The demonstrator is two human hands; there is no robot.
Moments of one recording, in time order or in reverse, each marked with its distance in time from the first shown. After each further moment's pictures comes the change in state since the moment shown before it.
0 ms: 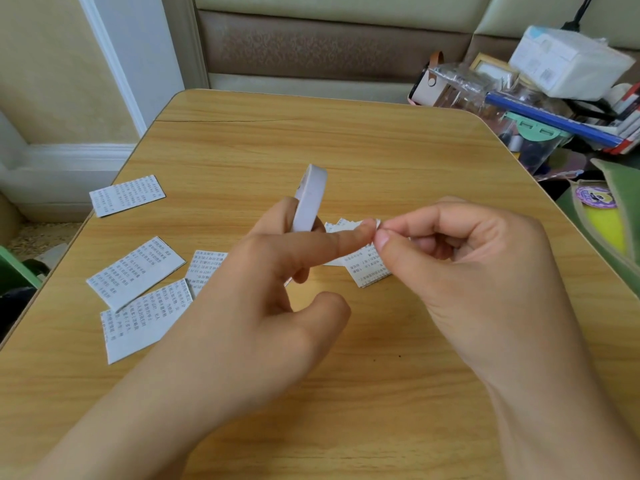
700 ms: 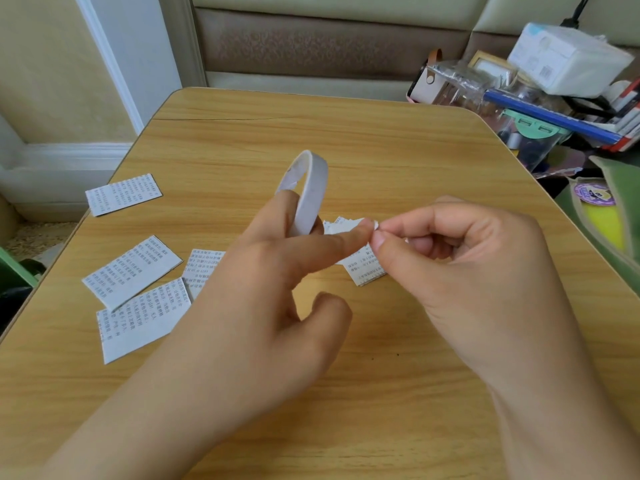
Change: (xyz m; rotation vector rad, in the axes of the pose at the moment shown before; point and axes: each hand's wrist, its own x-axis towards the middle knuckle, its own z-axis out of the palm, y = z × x) left_hand -0.001 0.001 0.003 0.235 0.045 0.095; right_hand -0.001 0.000 -0.001 -0.012 -0.006 0.011
